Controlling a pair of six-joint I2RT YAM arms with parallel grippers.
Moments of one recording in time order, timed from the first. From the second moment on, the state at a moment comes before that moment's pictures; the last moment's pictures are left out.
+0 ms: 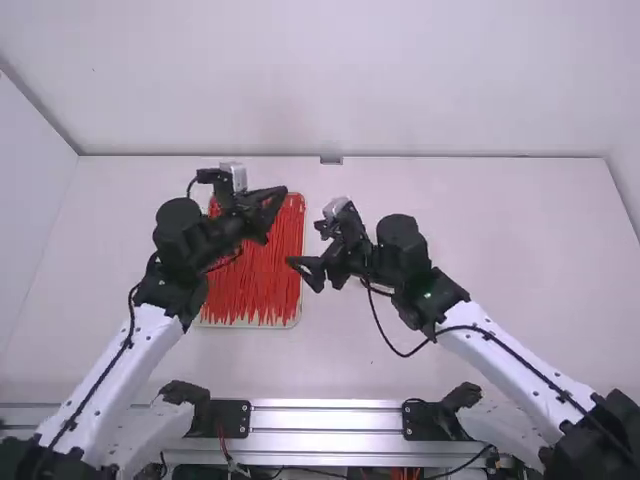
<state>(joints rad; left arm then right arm) -0.24 1.04 0.77 0.22 0.49 -0.43 0.66 1.18 0.79 0.13 -0.46 0.13</state>
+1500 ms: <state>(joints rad) -0.29 1.06 0.77 0.36 0.55 -0.53 0.71 1.18 0.79 0.23 -0.18 0.16</state>
